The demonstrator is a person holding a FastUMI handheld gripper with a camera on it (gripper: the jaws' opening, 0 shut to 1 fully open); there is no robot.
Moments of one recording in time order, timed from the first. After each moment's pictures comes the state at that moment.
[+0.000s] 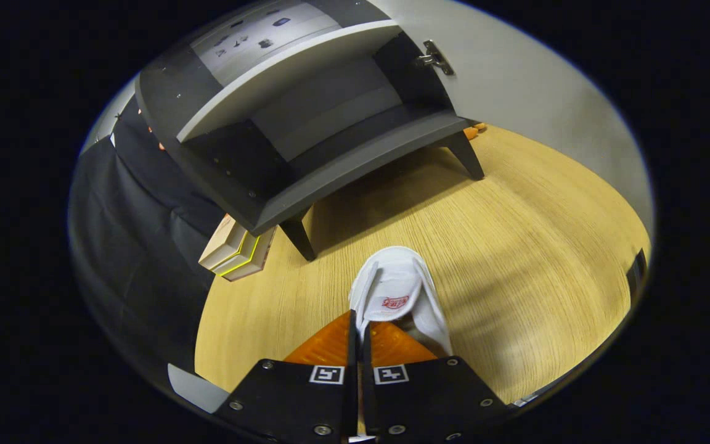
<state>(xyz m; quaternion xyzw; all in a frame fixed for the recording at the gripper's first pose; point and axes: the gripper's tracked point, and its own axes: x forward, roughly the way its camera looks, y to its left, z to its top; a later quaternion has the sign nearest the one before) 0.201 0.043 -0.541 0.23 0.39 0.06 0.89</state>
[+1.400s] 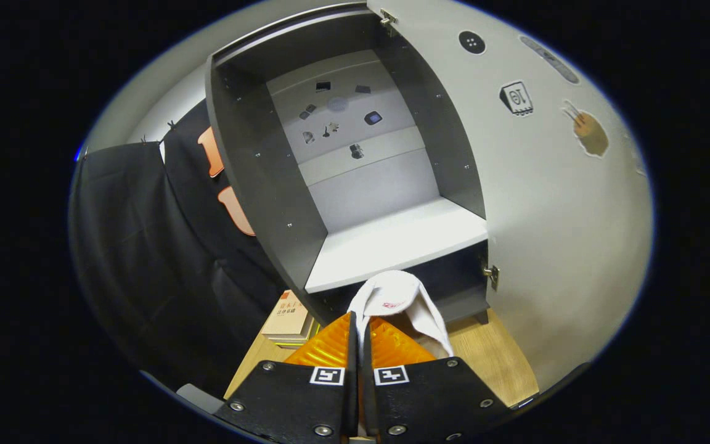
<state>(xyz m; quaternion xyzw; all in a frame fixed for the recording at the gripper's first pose) 0.262 0.044 -0.247 0.16 0.21 0.09 0.96</state>
